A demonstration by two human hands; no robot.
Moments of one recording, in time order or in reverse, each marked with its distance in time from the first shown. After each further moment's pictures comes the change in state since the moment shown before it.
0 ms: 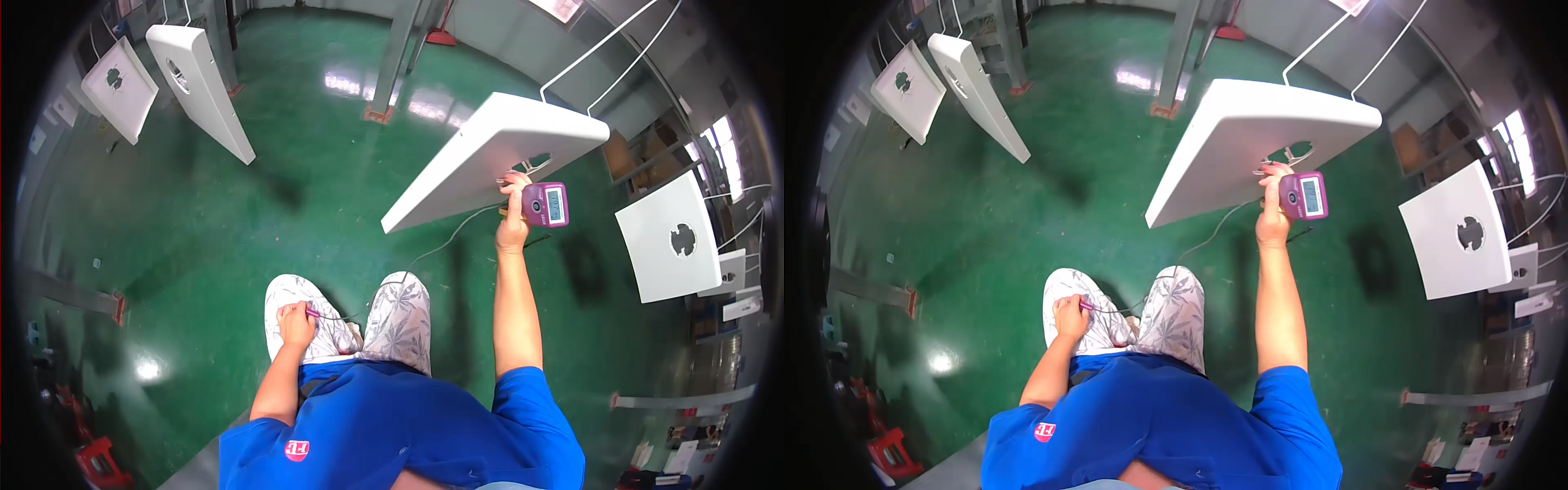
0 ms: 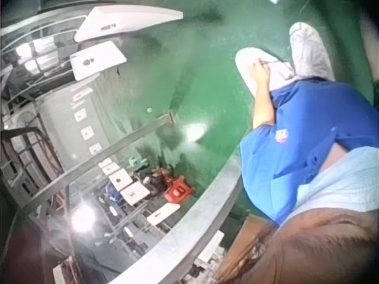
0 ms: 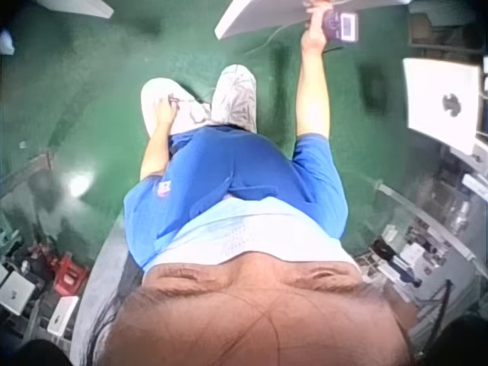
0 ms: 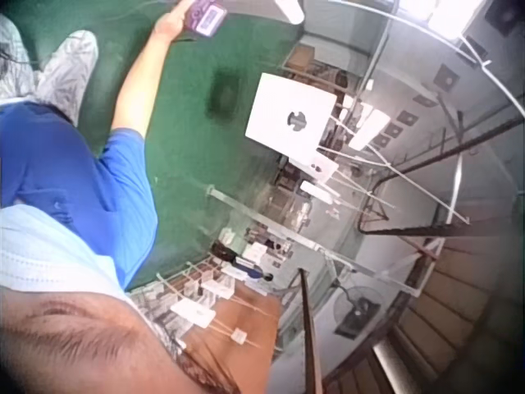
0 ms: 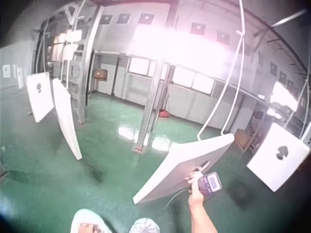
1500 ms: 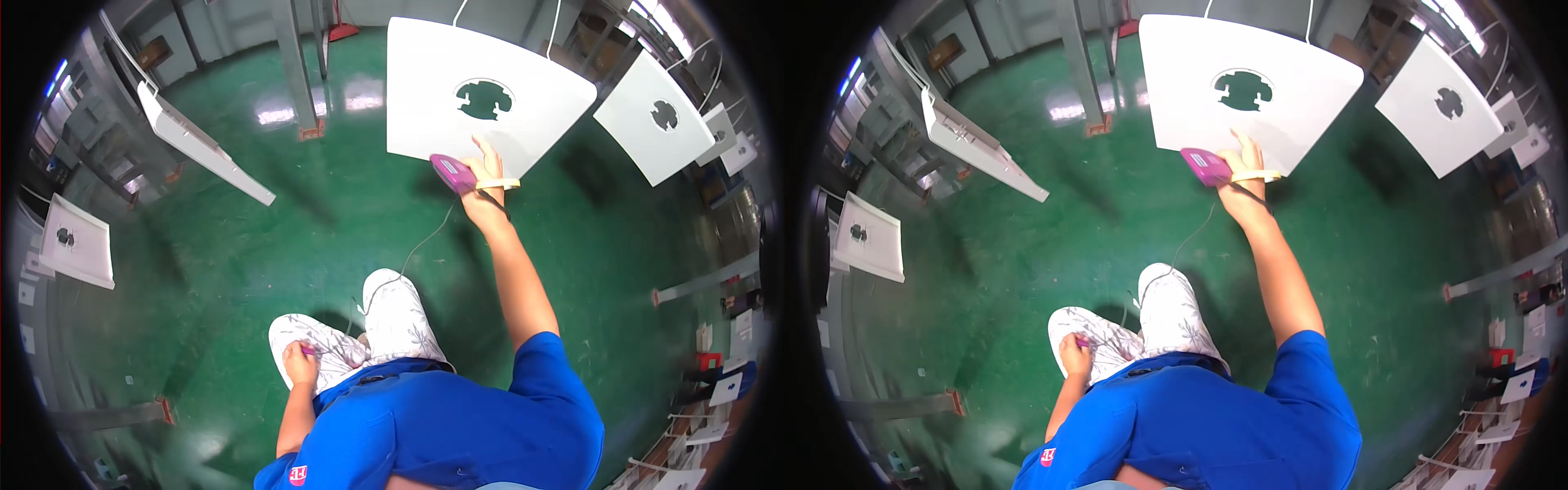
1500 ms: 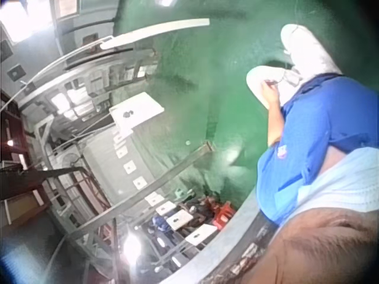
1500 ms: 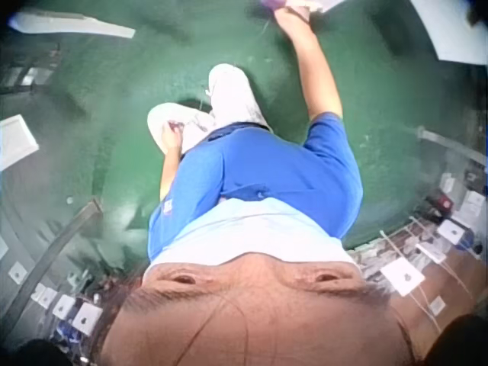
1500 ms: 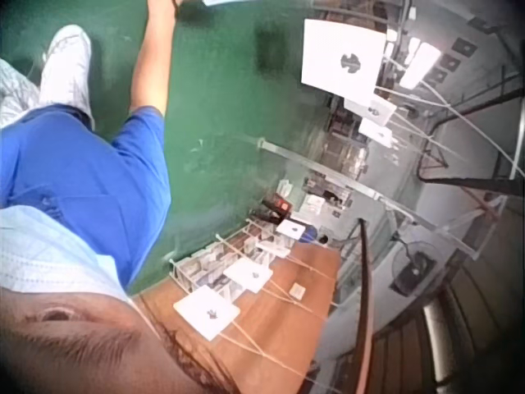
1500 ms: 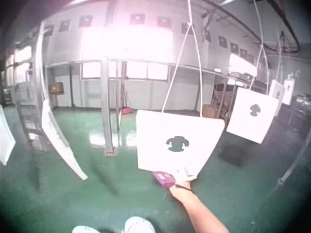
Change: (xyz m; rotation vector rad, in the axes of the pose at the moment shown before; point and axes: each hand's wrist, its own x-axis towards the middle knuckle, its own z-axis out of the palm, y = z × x) left_hand 0.013 -0.056 0.031 -0.119 -0.017 0.080; right_hand -0.053 0.025 -0.042 -0.696 -0.073 -0.017
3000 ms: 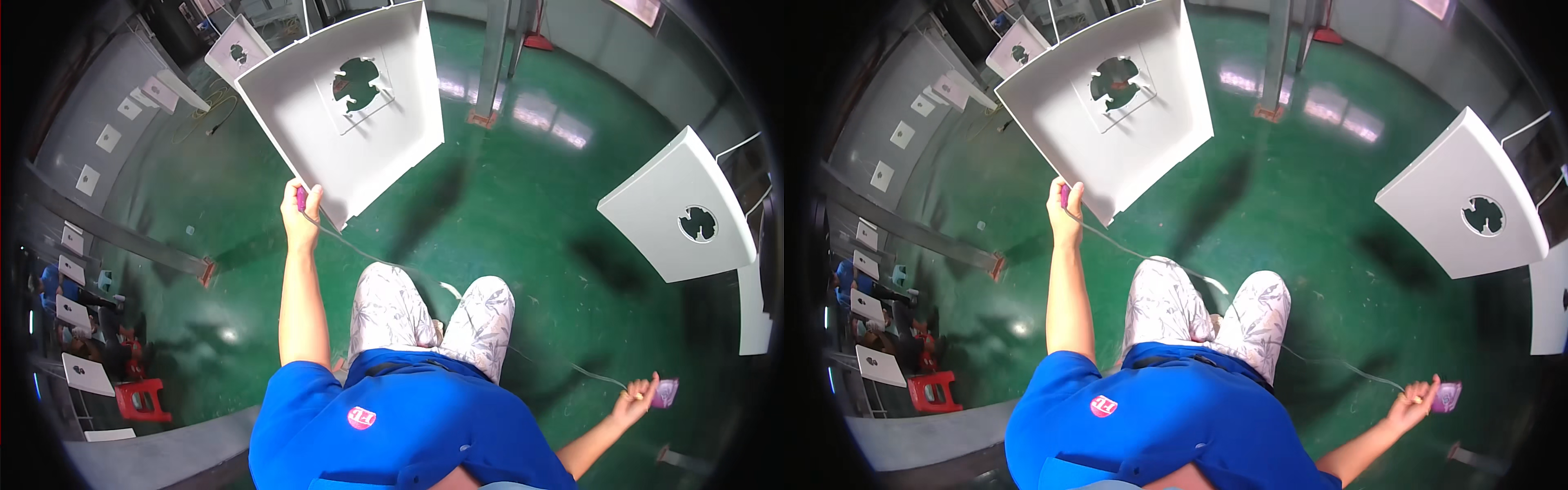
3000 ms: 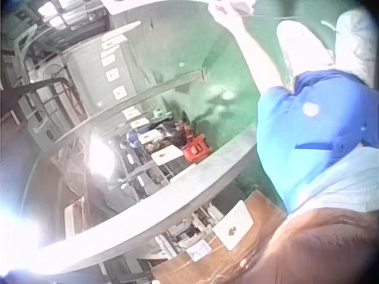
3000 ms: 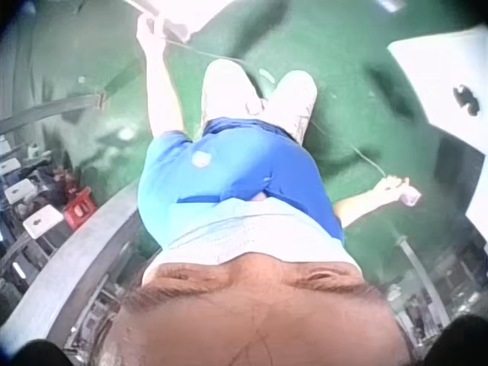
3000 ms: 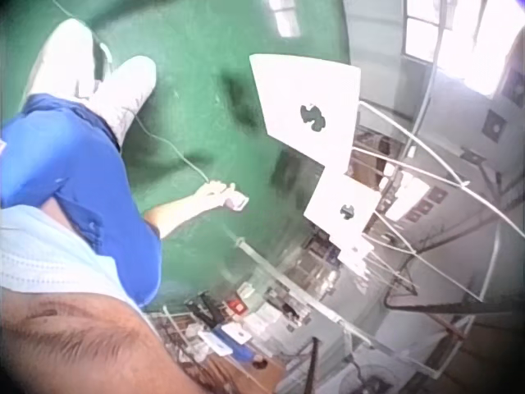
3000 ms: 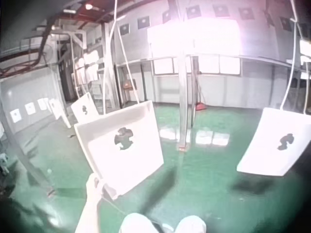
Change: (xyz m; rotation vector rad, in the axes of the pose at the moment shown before) left_hand 0.176 -0.010 -0.249 -0.791 0.648 -0.037; right_hand -0.201 0.081 -0.140 1.285 0.542 1.078
